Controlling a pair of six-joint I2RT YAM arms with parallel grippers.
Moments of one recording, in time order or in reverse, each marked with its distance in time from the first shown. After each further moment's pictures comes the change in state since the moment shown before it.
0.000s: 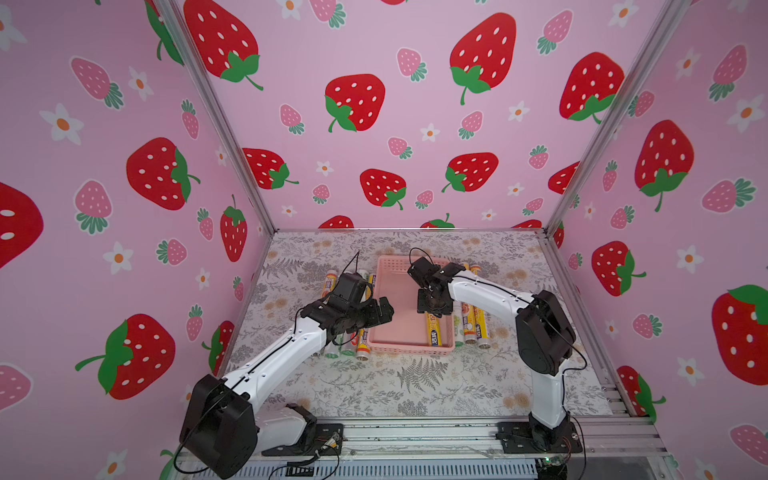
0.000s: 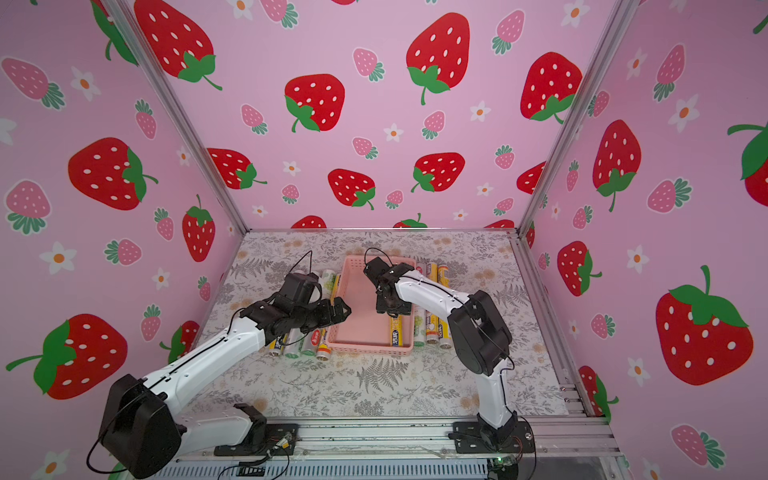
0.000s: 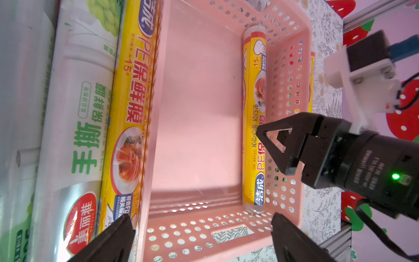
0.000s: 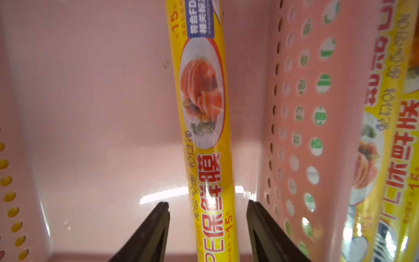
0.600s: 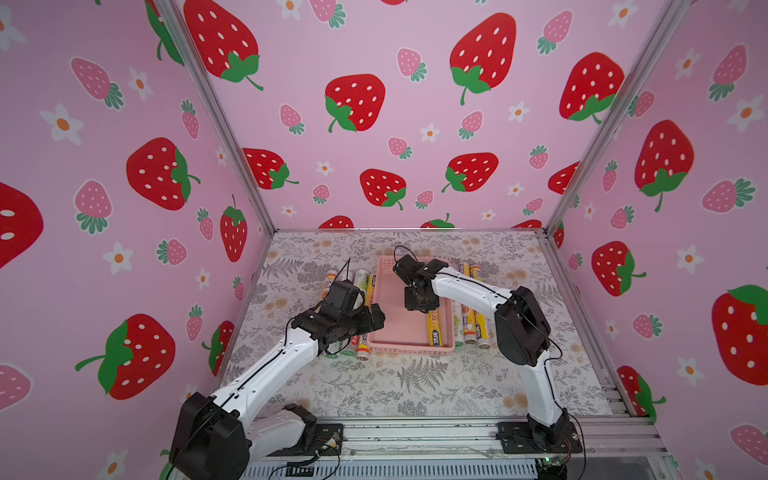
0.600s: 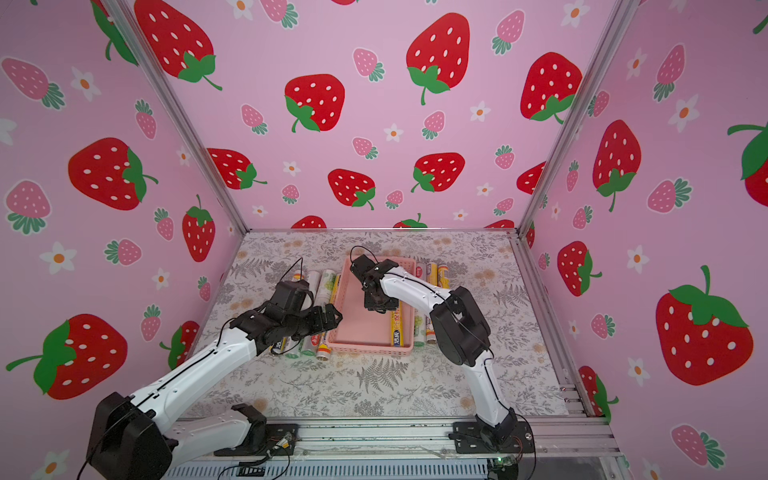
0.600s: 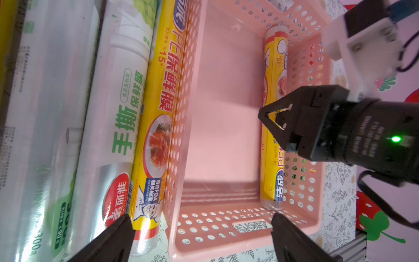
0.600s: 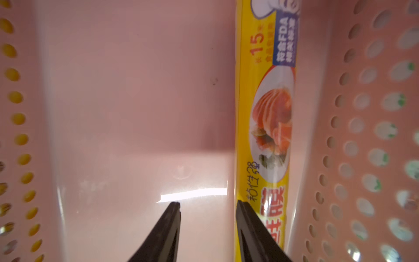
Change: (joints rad) left arm 0.028 -0.097 -0.083 -0.031 -0.038 0.004; right arm 0.032 0.189 0.203 -0.036 -0.007 -0.038
